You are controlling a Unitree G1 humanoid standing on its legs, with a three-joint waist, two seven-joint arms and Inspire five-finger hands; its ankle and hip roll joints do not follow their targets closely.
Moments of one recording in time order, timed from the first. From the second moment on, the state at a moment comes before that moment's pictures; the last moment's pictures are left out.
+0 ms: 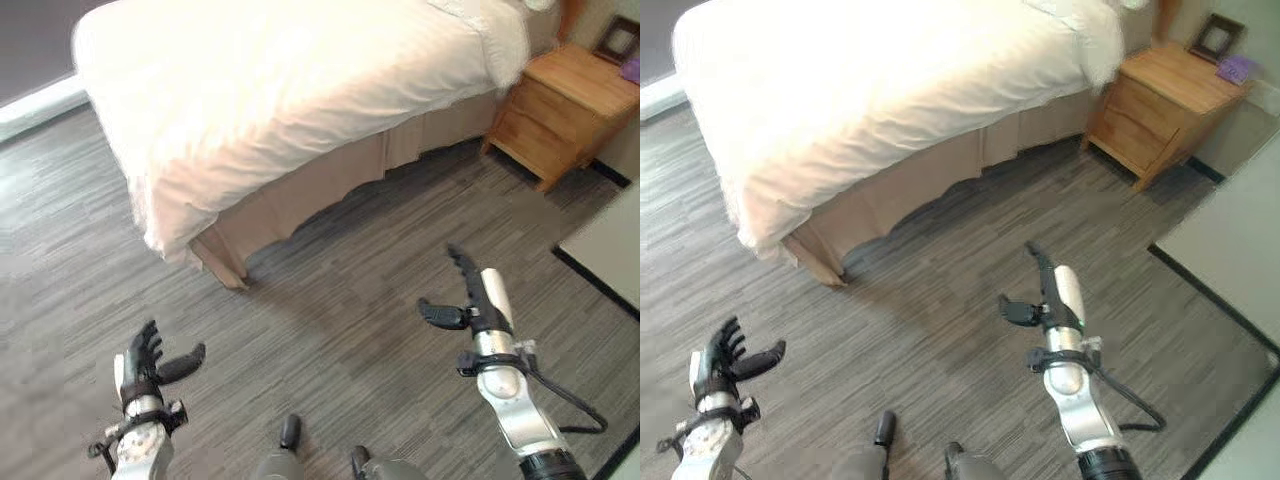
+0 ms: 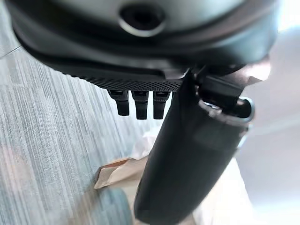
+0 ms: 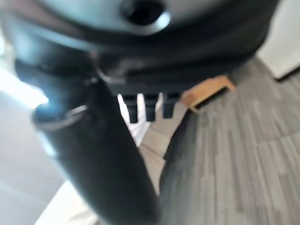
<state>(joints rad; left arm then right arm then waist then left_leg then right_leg) 0.15 0.31 0.15 0.26 -0.31 -0.13 0.29 -0.06 -0.49 0.06 0.17 -0.19 -0.08 -0.29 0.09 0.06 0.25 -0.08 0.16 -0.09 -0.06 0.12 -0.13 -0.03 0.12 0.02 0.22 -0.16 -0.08</state>
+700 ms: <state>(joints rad) 0.11 0.34 0.04 0.11 -0.30 -0.15 0.17 0.07 -0.40 0.02 -0.01 -0.18 -0.10 -0.23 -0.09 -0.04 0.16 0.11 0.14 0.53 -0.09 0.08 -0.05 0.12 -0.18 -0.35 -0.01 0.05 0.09</state>
